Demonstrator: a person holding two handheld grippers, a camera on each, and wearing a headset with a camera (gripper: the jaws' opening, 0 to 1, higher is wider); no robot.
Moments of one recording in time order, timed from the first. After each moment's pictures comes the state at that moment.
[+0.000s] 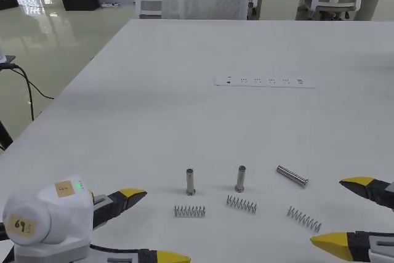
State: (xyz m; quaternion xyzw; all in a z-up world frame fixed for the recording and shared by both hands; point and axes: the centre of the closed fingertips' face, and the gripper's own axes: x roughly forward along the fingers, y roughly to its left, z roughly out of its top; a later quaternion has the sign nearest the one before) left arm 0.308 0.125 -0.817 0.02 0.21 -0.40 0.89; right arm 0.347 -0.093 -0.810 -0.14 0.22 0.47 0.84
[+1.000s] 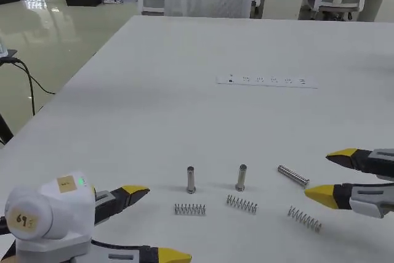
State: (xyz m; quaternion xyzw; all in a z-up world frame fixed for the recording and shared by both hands) left arm 0.308 0.121 -0.816 0.02 0.21 -0.40 0.89; right arm 0.400 -0.080 -0.789 -0.18 0.23 0.46 0.84
